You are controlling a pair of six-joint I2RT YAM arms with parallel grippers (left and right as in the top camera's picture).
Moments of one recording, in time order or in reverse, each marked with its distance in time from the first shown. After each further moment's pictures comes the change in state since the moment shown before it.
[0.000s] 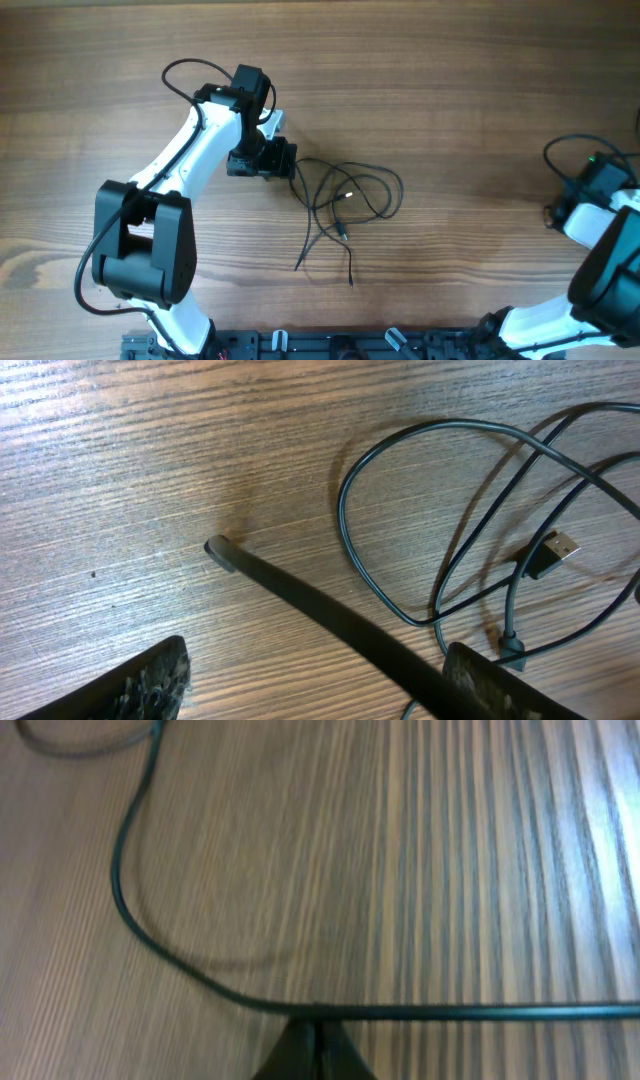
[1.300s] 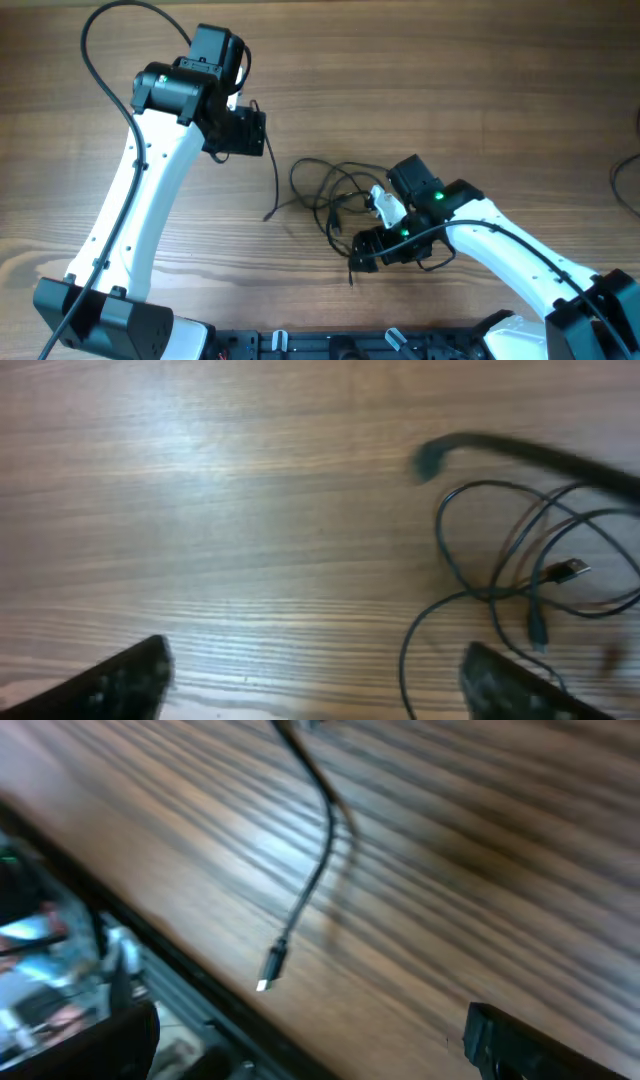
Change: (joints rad) left arm -0.001 -0.256 0.279 -0.314 -0.369 -0.064; right arm 1.129 -0.299 0.171 -1.136 -0.926 -0.653
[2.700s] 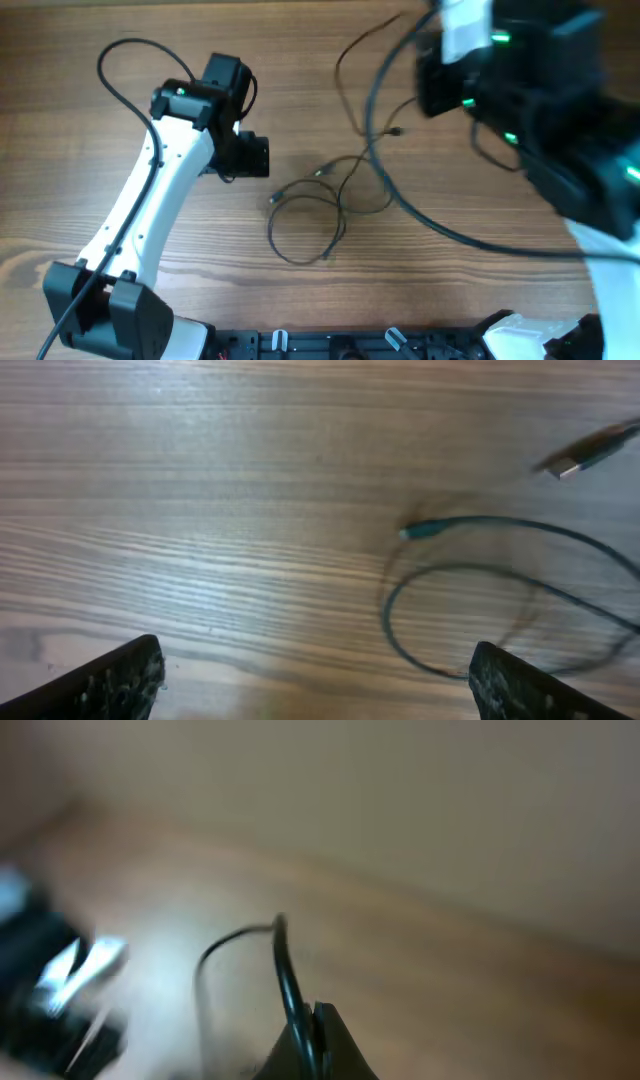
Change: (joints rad) left arm 0.000 0.001 -0.190 0.028 0.044 -0.129; right arm 0.000 0.035 1.399 -0.336 0.721 -0.136
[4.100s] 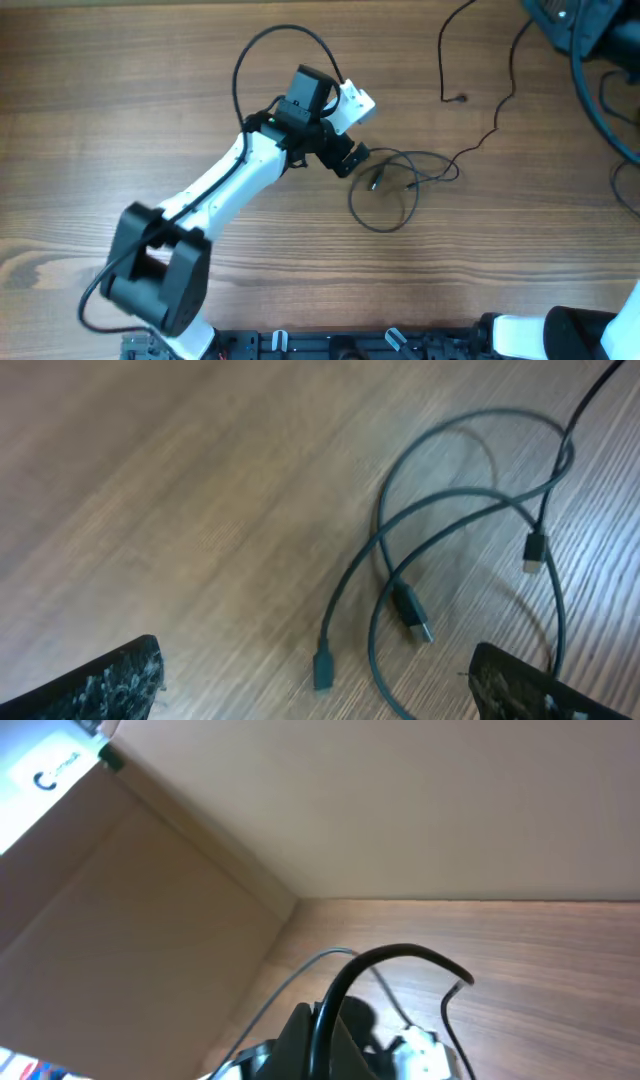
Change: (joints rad) left arm -0.254 0.169 -0.175 0.892 0.435 0.612; right arm -0.650 0.061 0.125 0.043 -1.091 0.322
